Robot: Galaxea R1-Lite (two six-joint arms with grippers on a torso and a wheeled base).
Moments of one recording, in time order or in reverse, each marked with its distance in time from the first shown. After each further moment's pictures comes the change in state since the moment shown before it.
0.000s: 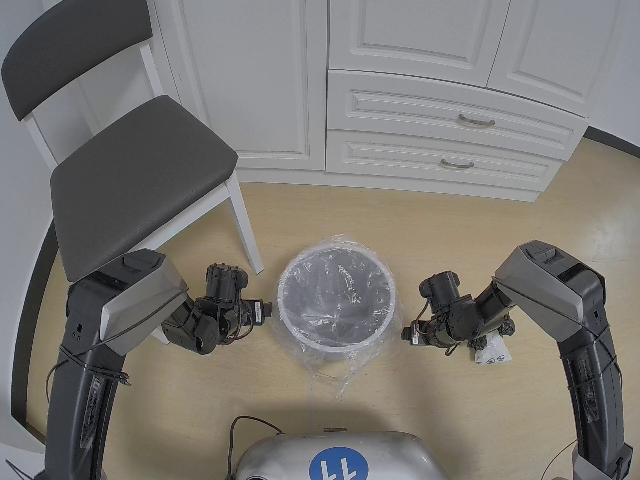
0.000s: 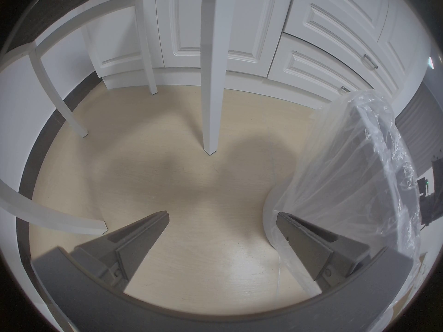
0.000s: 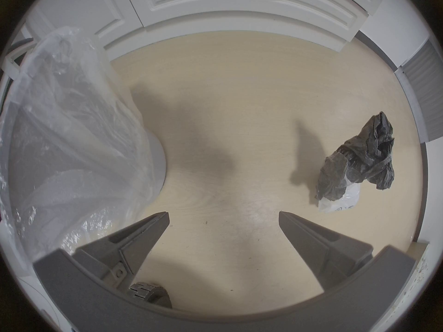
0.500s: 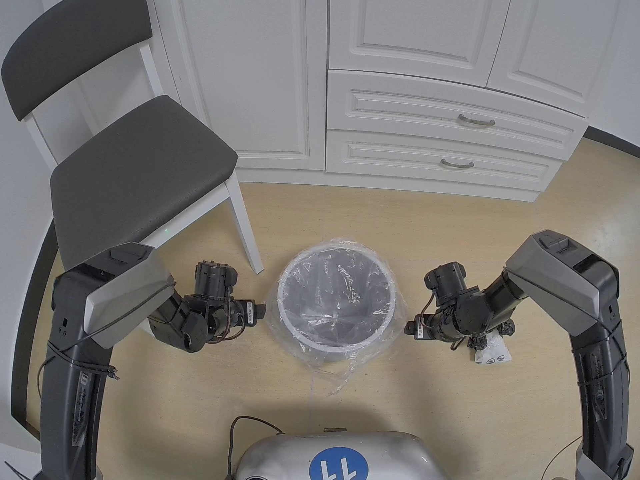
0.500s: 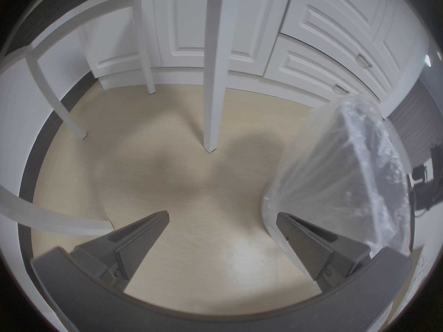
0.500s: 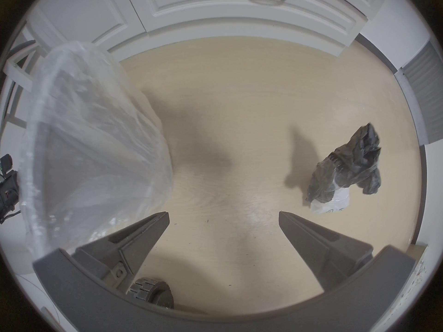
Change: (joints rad) left arm 0.026 -0.061 0.081 0.001 -0.049 0.029; right arm 0.001 -0.080 0.051 0.019 0.001 -0.012
